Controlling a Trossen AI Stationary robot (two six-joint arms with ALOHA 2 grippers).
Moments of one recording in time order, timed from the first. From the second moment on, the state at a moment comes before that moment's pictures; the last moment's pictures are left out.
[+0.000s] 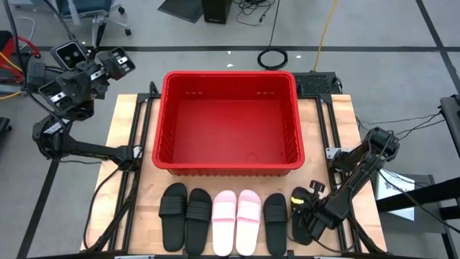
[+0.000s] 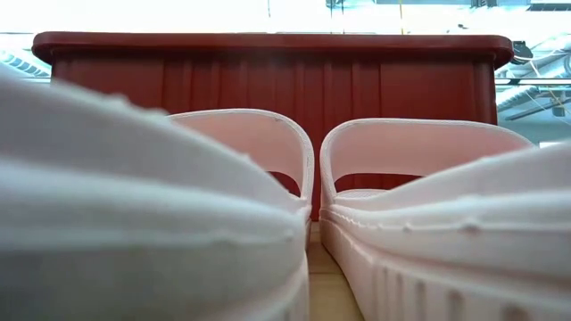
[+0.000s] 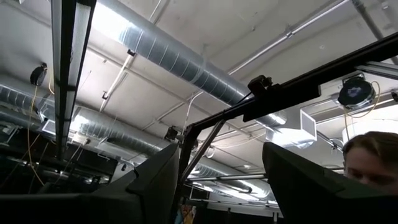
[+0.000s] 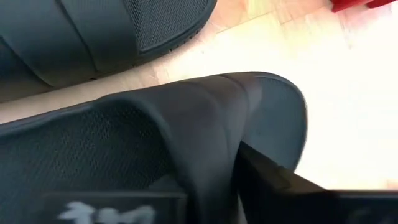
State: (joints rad) left arm 0.27 1.00 1.52 0.44 0.47 -0.82; right arm 0.93 1.61 0.93 -0.97 0.25 1.35
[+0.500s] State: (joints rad) left arm 0.27 1.00 1.52 0.44 0.43 -0.81; right arm 0.92 1.39 0.93 -1.00 0.17 1.20
